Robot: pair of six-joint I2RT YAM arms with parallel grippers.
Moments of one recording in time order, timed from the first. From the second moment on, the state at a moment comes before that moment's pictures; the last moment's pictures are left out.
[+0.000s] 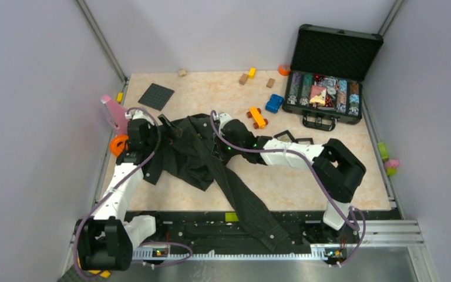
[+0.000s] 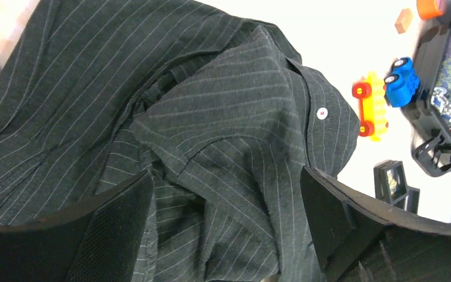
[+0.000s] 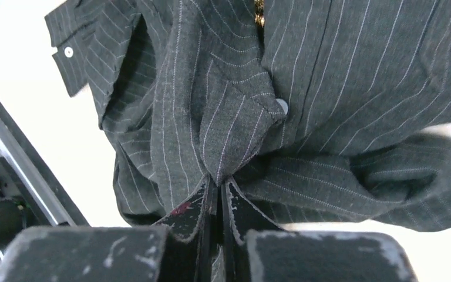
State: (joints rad) left arm -0.02 1.04 0.70 -0.20 0.14 -0.61; right arm 0.92 1.78 1.13 0.06 -0.07 0.43
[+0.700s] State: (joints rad) left arm 0.04 0.98 0.61 -0.03 0.31 -0.59; right arm 0.74 1.83 2.40 -0.52 -0.02 0.19
